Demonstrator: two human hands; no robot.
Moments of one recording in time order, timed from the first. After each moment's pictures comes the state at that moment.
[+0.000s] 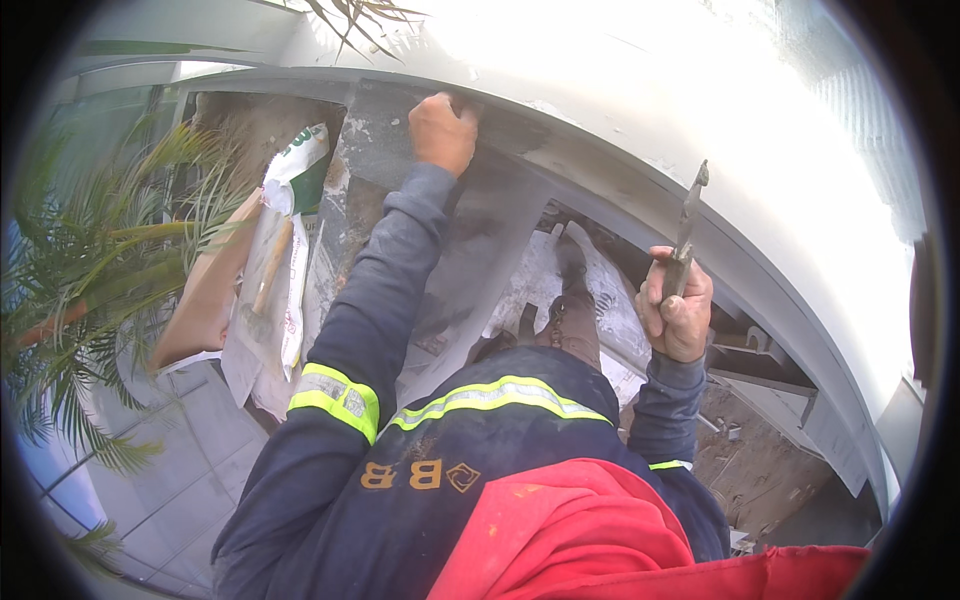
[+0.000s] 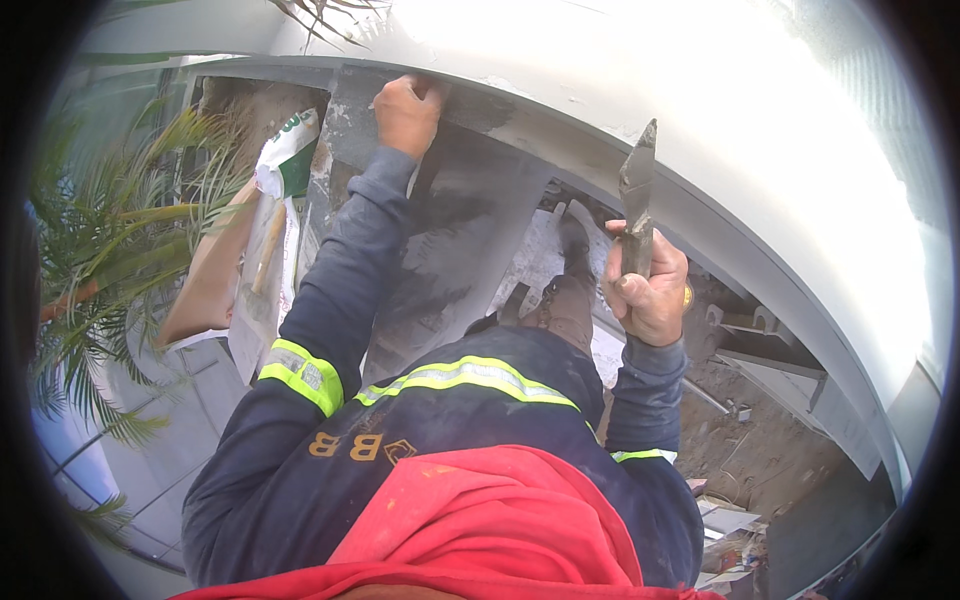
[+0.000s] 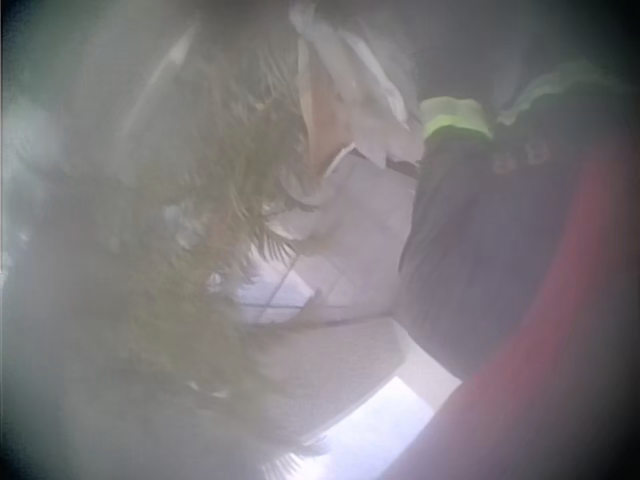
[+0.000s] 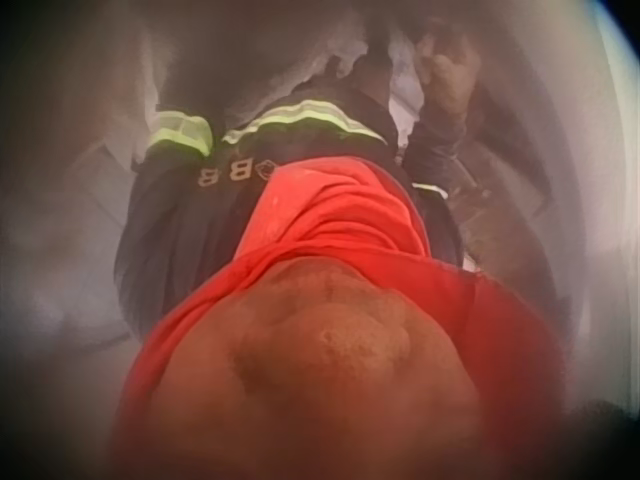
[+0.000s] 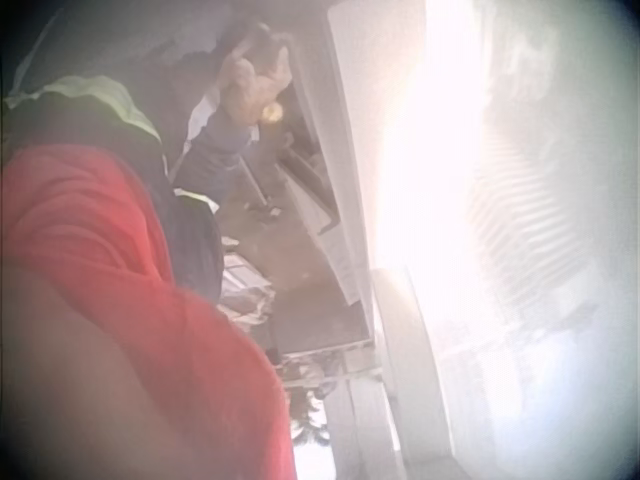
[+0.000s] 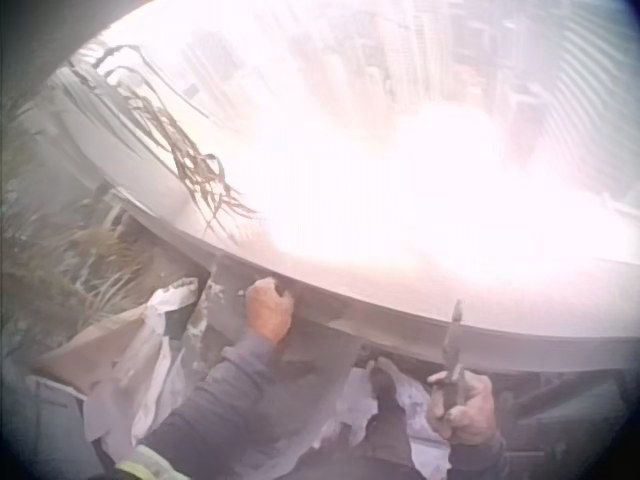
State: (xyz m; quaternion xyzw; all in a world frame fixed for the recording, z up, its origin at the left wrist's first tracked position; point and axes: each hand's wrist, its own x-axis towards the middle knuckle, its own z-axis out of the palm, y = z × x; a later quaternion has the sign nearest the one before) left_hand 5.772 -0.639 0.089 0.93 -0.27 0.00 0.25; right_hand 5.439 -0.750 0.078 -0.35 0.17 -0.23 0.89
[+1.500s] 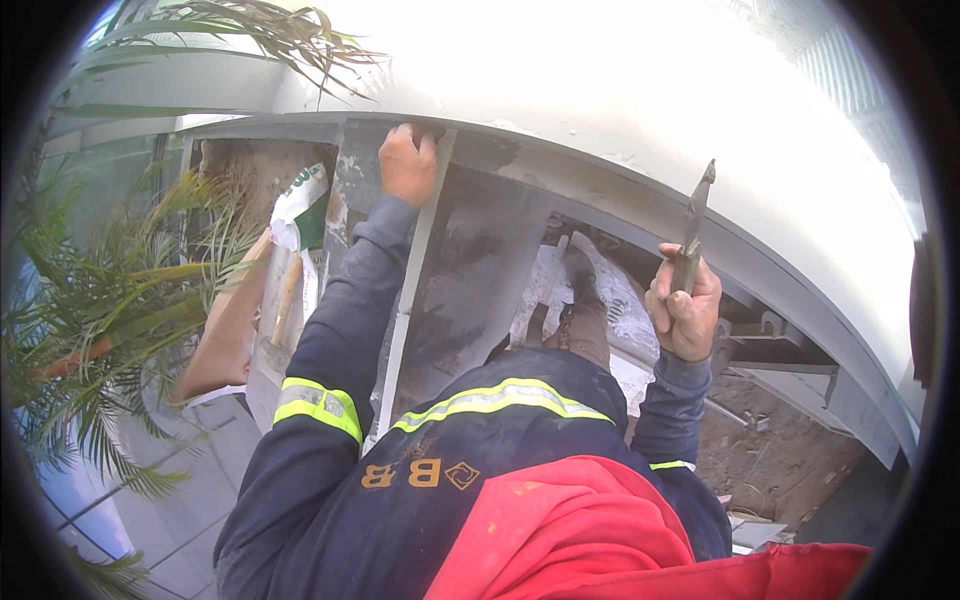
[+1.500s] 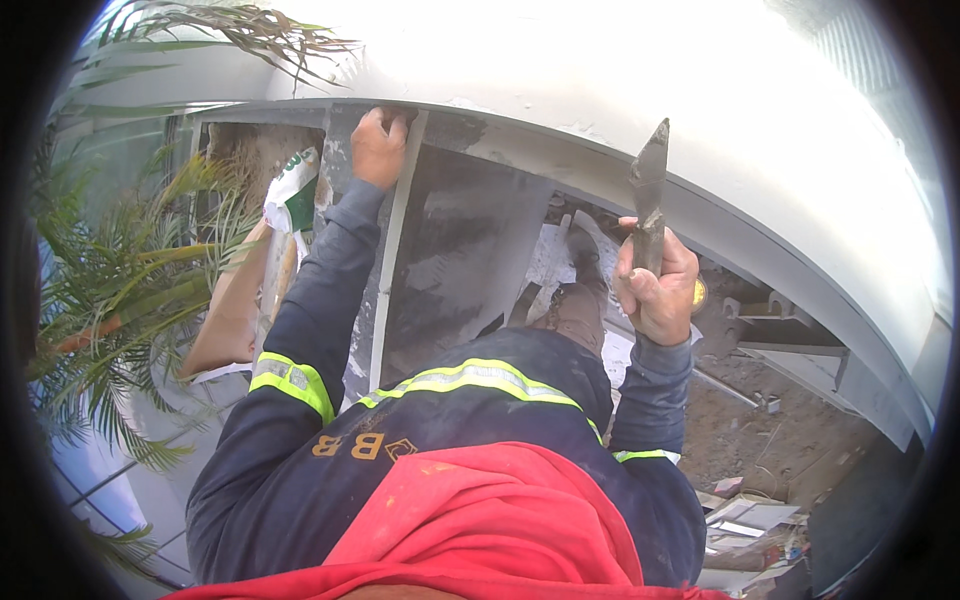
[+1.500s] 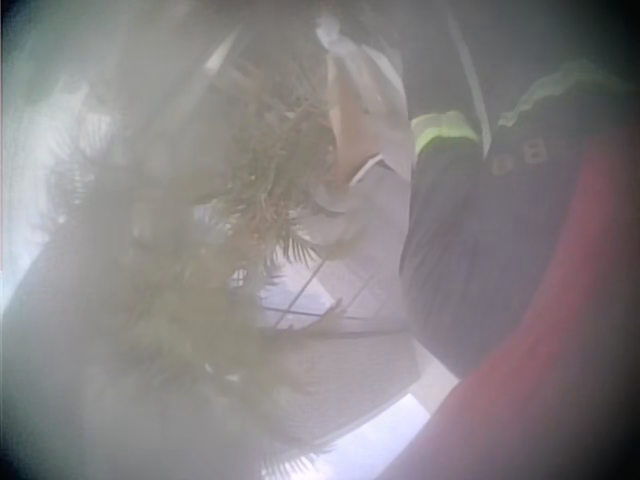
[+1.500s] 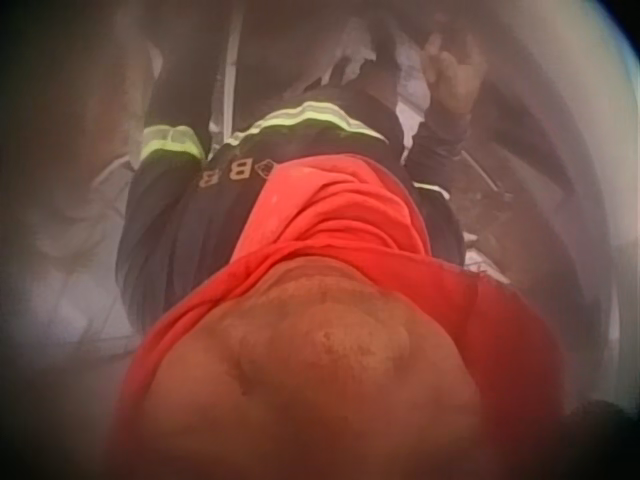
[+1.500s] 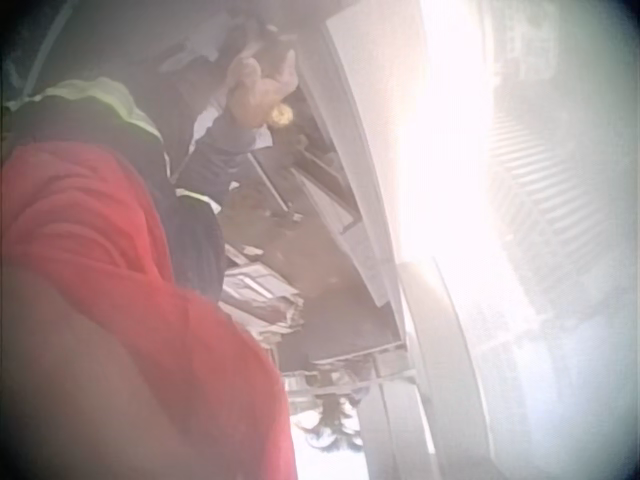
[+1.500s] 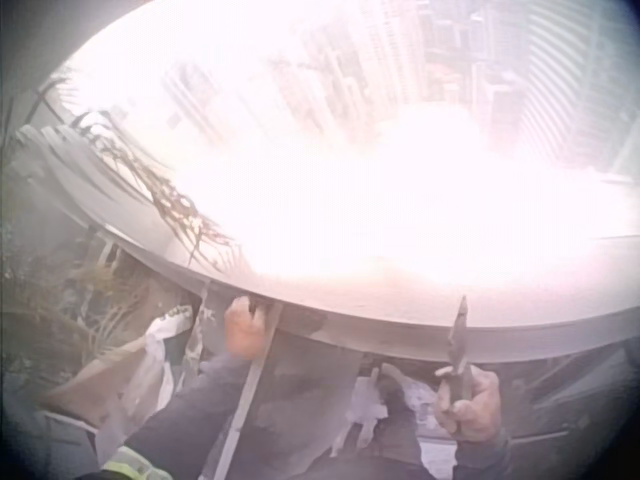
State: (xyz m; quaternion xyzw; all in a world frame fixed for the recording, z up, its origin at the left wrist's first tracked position) left_hand 5.802 -0.618 0.081 0.92 -0.33 -0.01 0.20; right_hand 5.417 -0.757 0.077 -0.37 0.18 -0.30 0.86
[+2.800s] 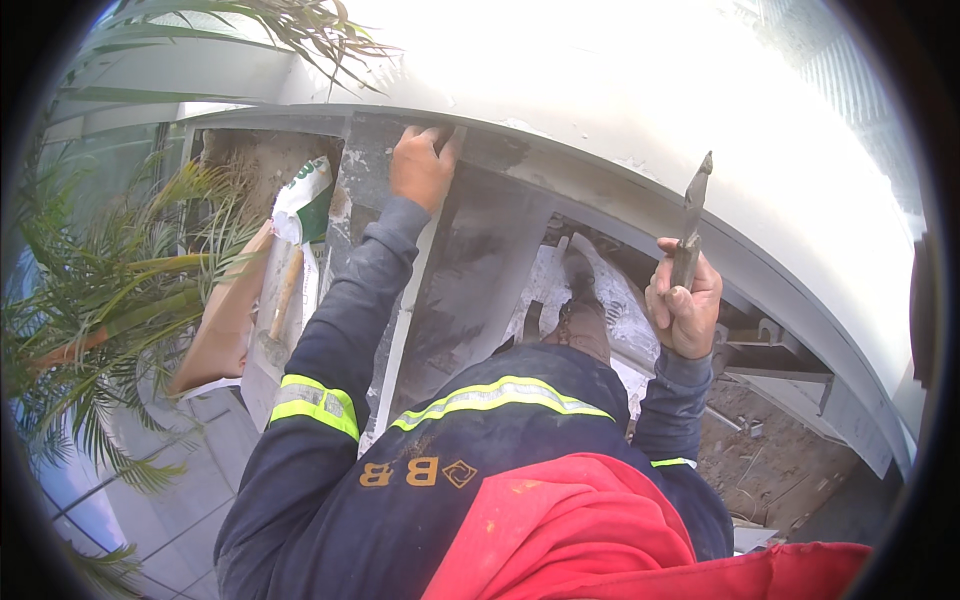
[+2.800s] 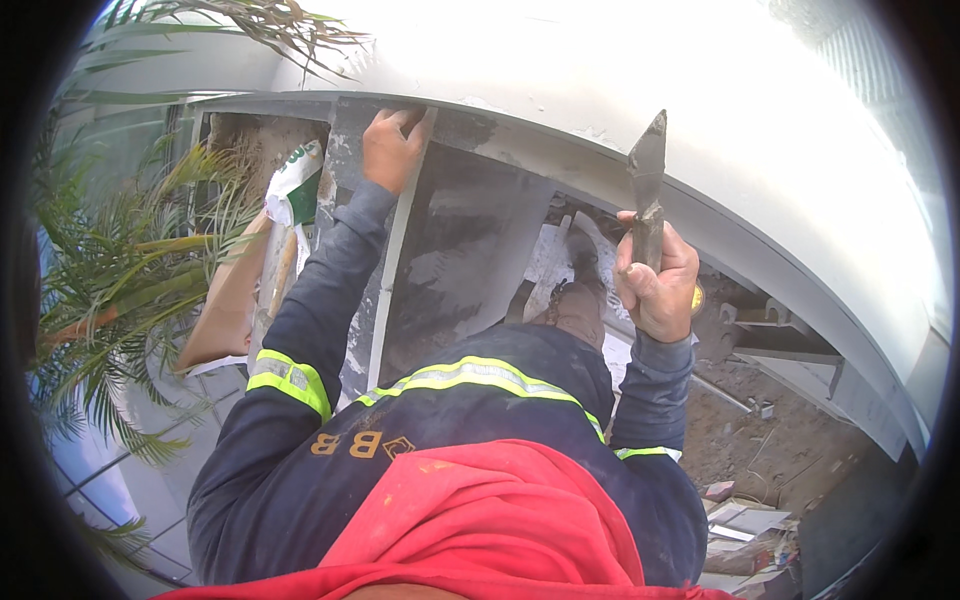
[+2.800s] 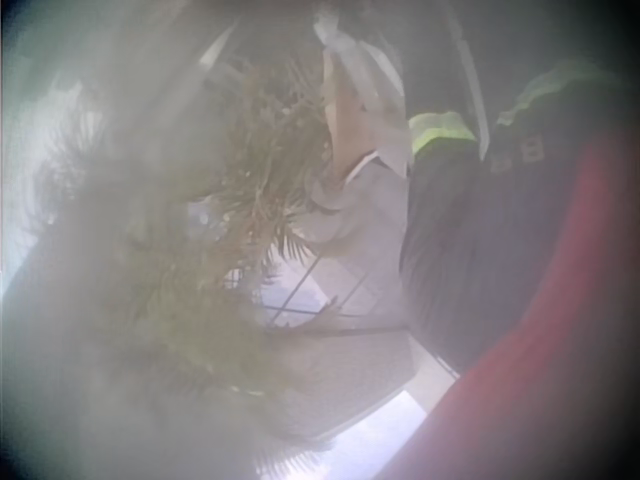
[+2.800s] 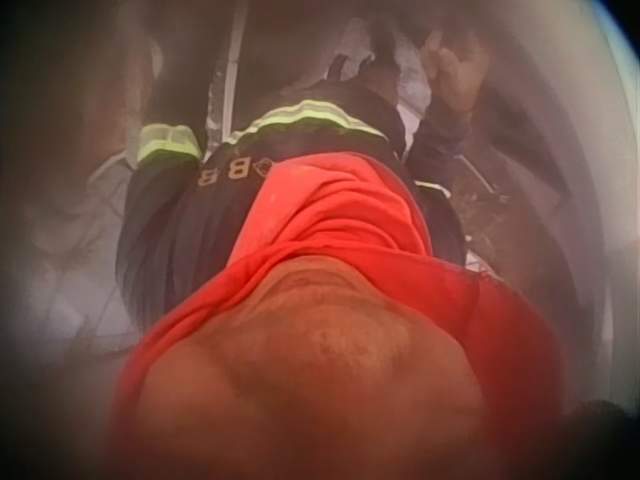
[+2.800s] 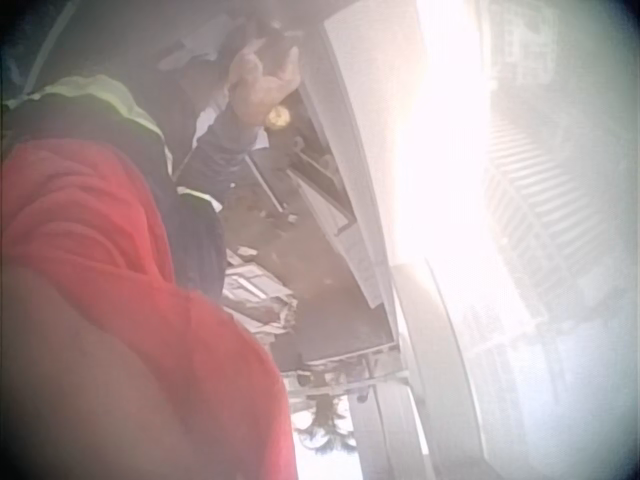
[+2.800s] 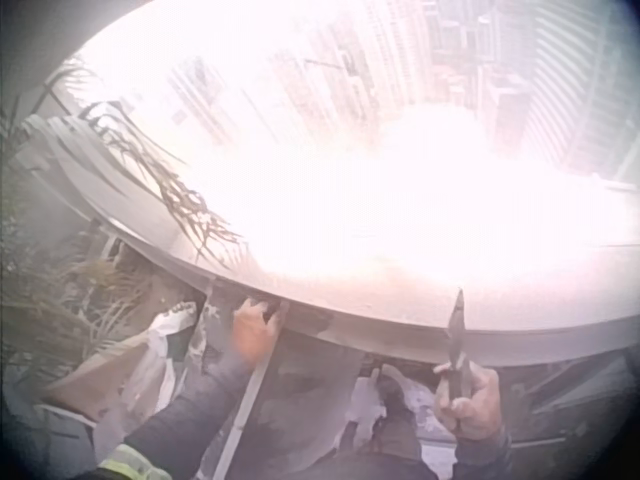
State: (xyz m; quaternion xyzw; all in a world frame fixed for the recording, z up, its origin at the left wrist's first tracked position) left_hand 5.787 -0.613 0.084 0.90 -0.39 0.03 0.20; right_hand 5.428 -0.760 0.083 -0.37 0.18 -0.29 0.86
